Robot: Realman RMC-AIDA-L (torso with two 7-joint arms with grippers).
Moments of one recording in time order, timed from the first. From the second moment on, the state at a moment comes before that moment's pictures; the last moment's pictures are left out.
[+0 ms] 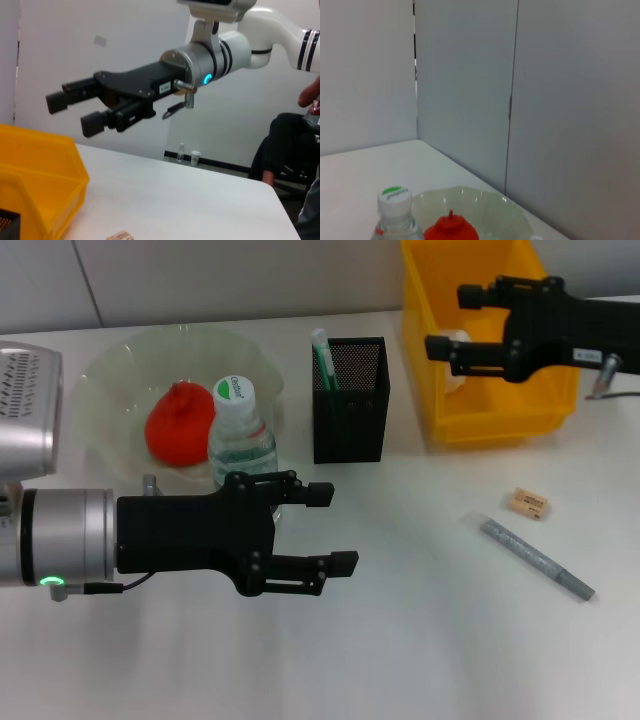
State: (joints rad) left arm -0.44 -2.07 1.33 0.85 1.58 1.51 -1.42; right arm 0.38 2.08 -0.95 -1.18 -1.79 -1.33 1.58
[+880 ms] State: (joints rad) left arm -0.43 -2.07 1.33 0.85 1.56 1.53 -1.39; right arm 0.26 2.09 -0.95 -1.36 -2.03 -1.43 1.89
